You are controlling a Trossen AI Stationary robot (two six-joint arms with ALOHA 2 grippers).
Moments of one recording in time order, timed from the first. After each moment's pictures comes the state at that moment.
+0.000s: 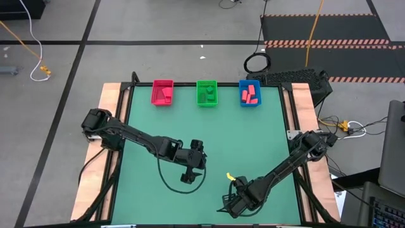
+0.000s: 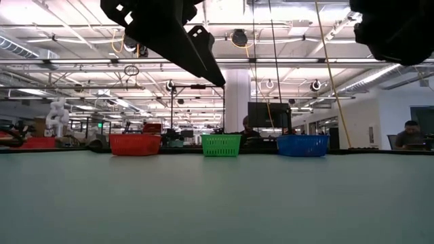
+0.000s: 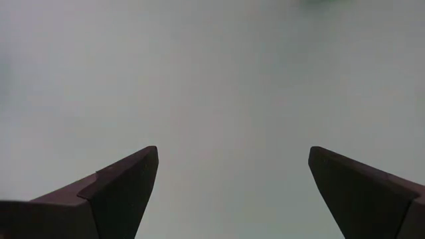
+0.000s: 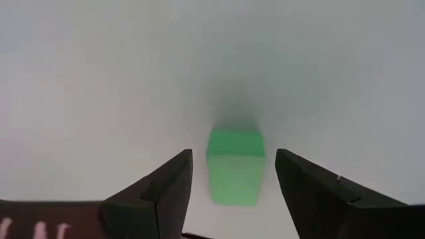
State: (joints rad) left arm -0.29 1.75 1.23 -0.36 -0.10 0.08; right arm 0.67 1.95 1.41 -0.87 -0.10 2.06
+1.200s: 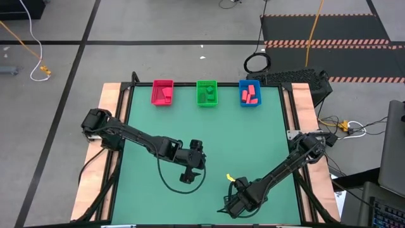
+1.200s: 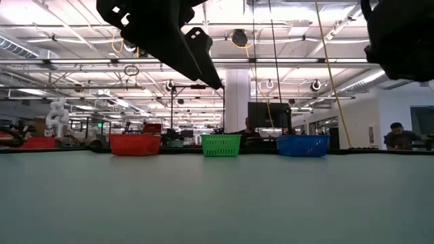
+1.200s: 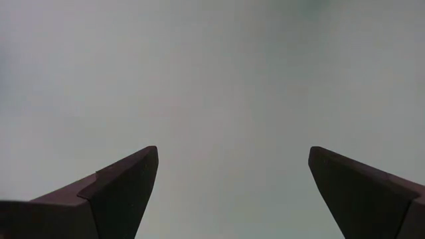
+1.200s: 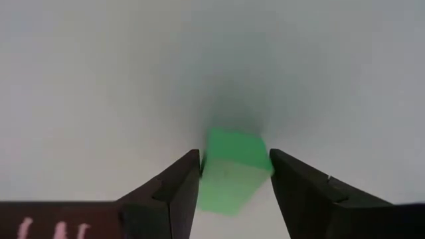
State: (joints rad) left arm -0.29 1.75 1.23 -0.39 -0.10 0.08; right arm 0.67 1.99 1.41 -0.89 -0.16 2.06
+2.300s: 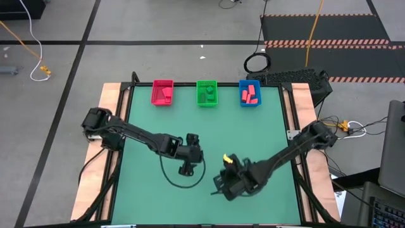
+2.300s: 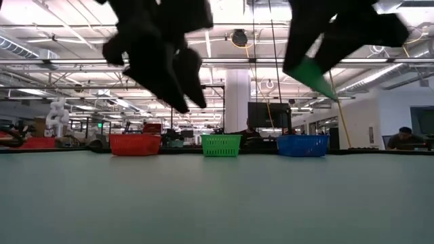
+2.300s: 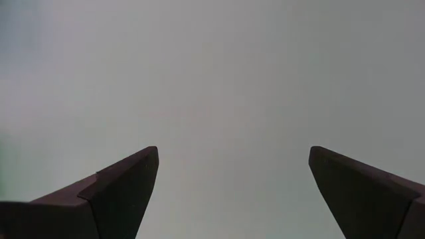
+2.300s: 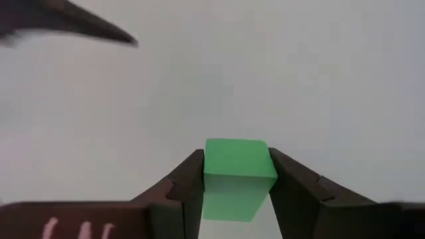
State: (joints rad) left arm -0.25 1.75 1.18 -0.44 -0.20 0.11; right arm 0.55 1.81 1.41 -0.89 0.45 1.58
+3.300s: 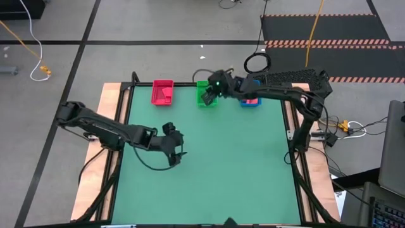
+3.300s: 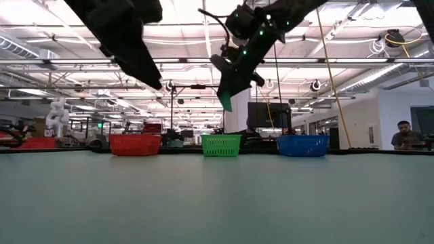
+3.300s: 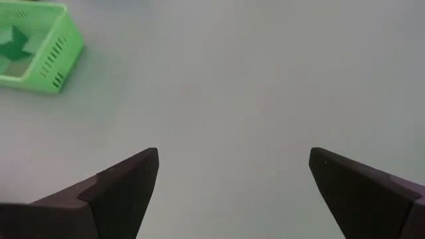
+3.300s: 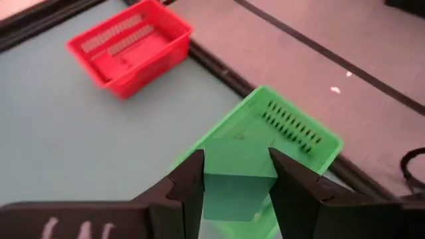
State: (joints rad) left arm -0.24 1.36 0.88 -0.39 -0.35 -0.30; right arm -0.40 1.79 1.41 -0.34 0.23 0.27
